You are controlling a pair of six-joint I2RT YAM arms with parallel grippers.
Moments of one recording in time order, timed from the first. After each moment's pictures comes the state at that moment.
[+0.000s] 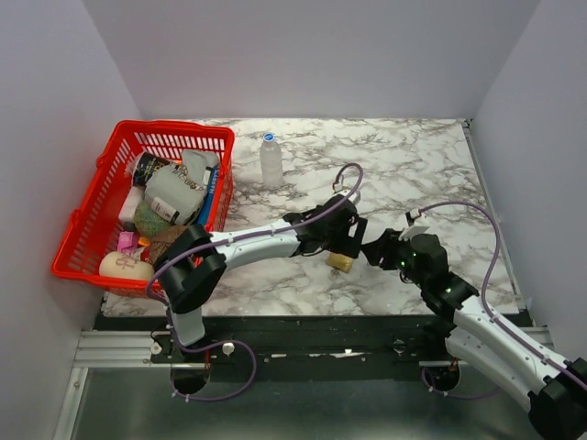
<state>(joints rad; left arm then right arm) -1.00 1.80 1.25 -0.25 -0.09 -0.57 0.54 0.68 0.29 0.00 0.05 0.57</state>
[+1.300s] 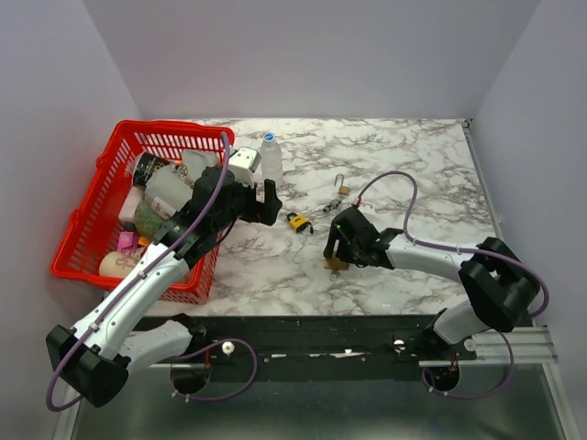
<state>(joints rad) -0.57 1.03 1.01 -0.39 -0.01 -0.22 0.77 1.48 0.73 -0.21 0.23 0.87</state>
